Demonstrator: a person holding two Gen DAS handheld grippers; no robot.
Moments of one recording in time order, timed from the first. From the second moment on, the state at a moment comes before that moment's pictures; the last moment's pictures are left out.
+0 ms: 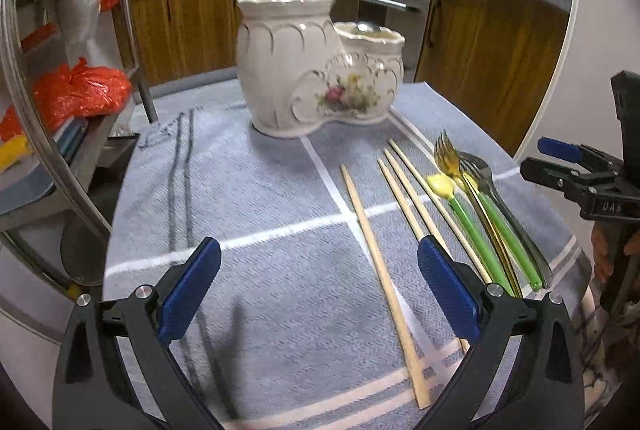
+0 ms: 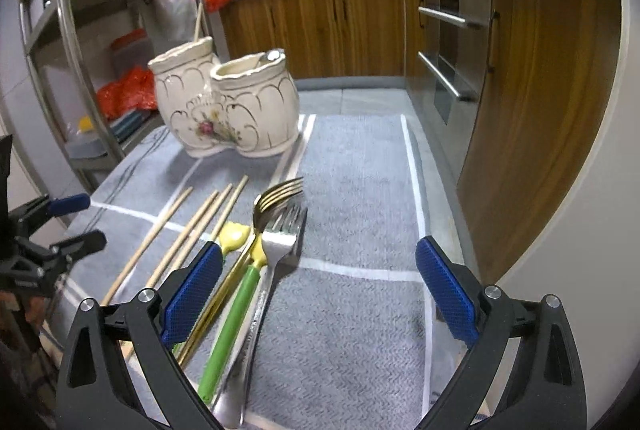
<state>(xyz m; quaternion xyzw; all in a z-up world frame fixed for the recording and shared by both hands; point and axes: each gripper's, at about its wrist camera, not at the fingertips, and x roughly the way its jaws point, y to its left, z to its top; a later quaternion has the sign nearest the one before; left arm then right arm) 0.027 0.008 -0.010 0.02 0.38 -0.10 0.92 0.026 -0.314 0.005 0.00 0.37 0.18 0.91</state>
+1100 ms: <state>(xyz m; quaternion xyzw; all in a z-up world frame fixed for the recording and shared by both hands) 0.051 -0.014 -0.028 0.04 0.44 -0.14 0.88 0.039 -0.293 0.003 -0.01 0.40 0.23 0.89</state>
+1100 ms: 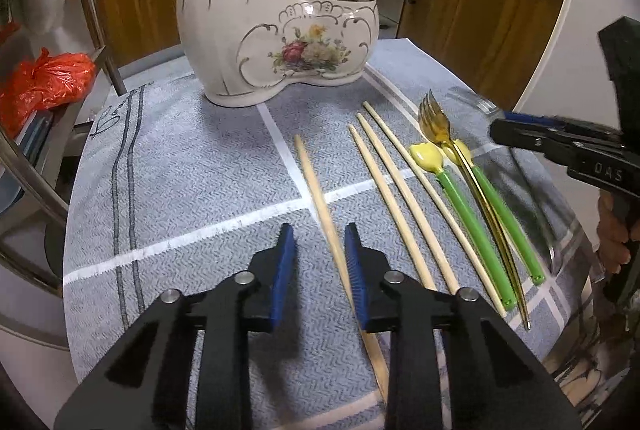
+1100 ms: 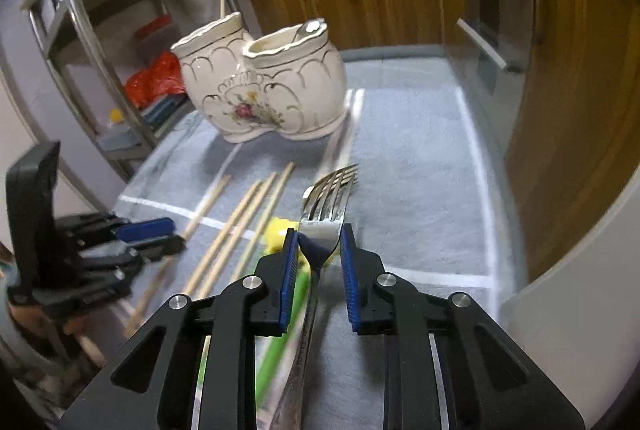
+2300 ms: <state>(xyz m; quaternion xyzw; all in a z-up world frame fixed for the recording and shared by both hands) 0.059 -0.007 -0.029 0.03 0.46 -0.16 0.88 0.055 -0.310 0.008 0.07 0.44 0.26 0.85</state>
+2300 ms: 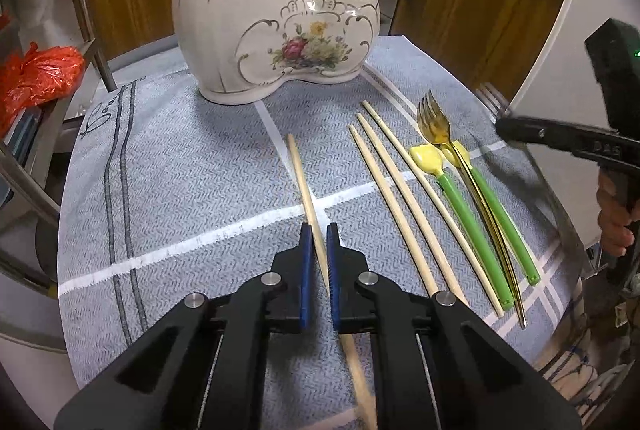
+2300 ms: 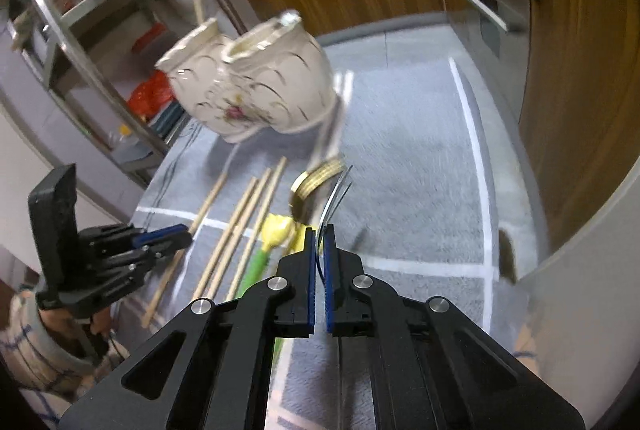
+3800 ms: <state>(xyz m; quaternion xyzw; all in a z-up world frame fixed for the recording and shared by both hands) 0.189 0.048 0.130 -0.13 0.11 -0.14 0.98 0.152 -0.268 0.148 0.14 0.18 0.29 0.93</state>
